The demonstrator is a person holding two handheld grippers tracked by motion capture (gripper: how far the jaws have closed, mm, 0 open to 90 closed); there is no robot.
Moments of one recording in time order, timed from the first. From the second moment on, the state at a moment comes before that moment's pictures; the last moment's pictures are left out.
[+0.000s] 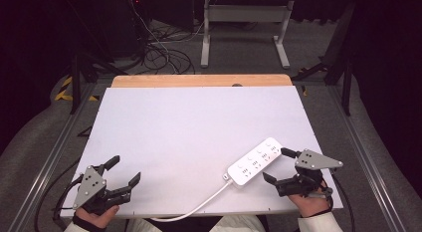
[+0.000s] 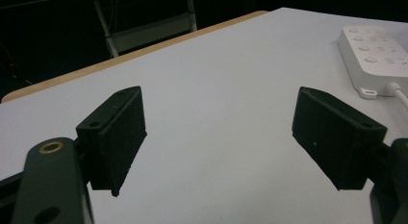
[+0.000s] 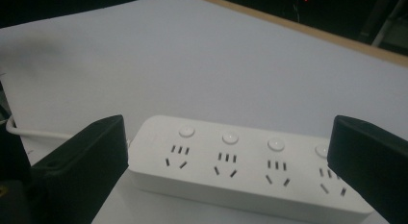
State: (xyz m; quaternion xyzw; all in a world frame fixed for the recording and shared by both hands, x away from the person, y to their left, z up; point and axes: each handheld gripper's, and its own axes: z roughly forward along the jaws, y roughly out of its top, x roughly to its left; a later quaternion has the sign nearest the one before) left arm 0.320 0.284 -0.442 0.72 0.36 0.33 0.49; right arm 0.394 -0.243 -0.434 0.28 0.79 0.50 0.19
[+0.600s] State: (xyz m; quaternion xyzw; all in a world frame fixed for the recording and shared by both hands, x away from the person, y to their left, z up) left arm 0.323 0.283 -0.445 0.73 0.36 0.32 0.49; right arm 0.395 -0.264 -0.466 0.32 0.78 0.50 0.19
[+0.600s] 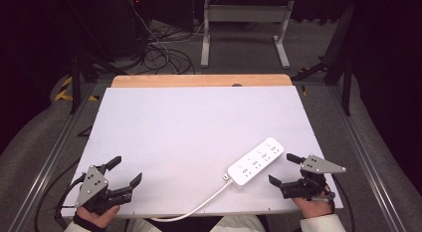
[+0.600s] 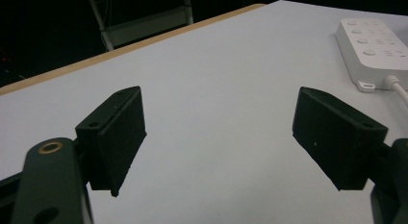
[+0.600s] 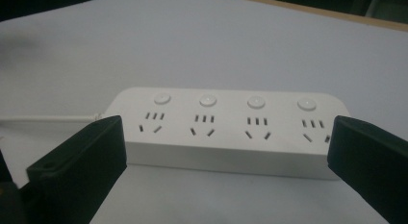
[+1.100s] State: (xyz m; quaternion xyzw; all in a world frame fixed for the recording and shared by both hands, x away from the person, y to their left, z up) left arm 0.326 0.286 -0.446 0.73 0.36 0.31 0.49; right arm 0.396 -0.265 -0.476 0.34 0.79 0.48 0.19
